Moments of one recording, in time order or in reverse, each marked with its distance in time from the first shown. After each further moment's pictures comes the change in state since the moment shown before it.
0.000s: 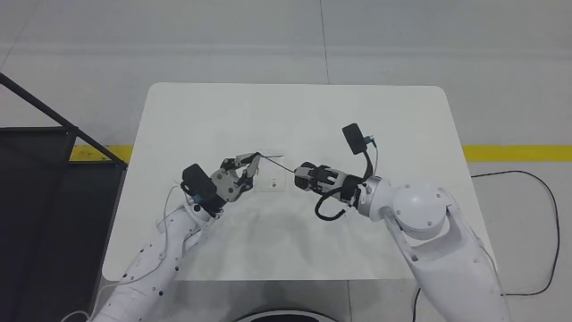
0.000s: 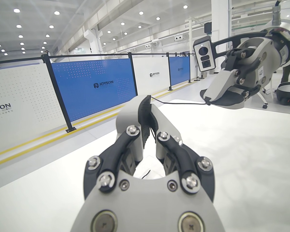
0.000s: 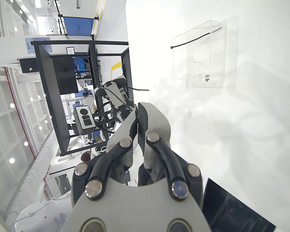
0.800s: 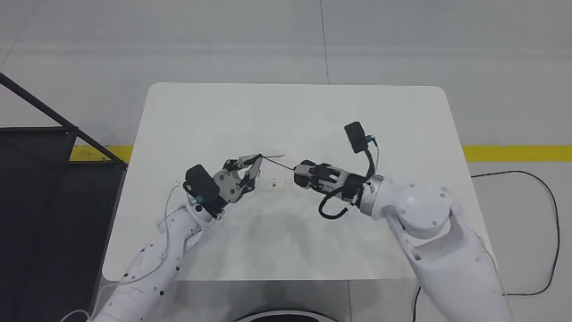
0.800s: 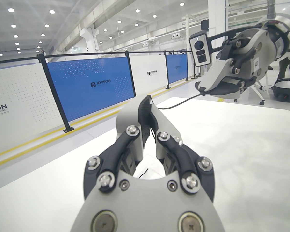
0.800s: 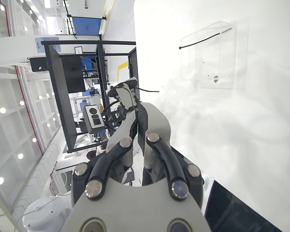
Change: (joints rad) left arm -0.005 -0.001 0.005 0.007 0.022 -0.009 -0.003; right arm -0.007 0.004 0.017 0.009 0.073 -0.051 -0.016
